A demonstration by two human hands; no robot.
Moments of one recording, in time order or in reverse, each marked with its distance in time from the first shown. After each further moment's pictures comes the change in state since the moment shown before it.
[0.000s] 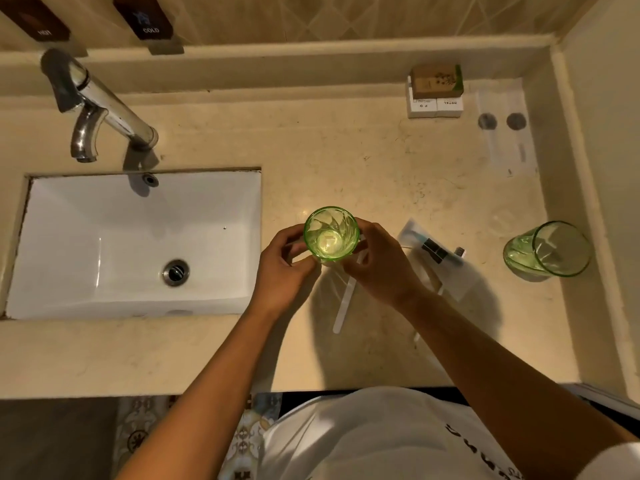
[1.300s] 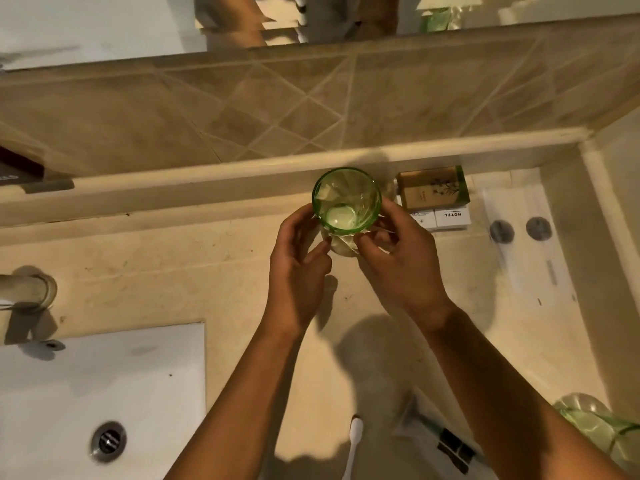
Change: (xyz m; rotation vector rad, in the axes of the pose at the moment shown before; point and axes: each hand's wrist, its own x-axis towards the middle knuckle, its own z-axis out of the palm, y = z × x) left_hand 0.256 0.057 0.104 -0.384 -0.054 0.118; right_hand 0.235 0.042 -0.091 0.307 0.301 0.184
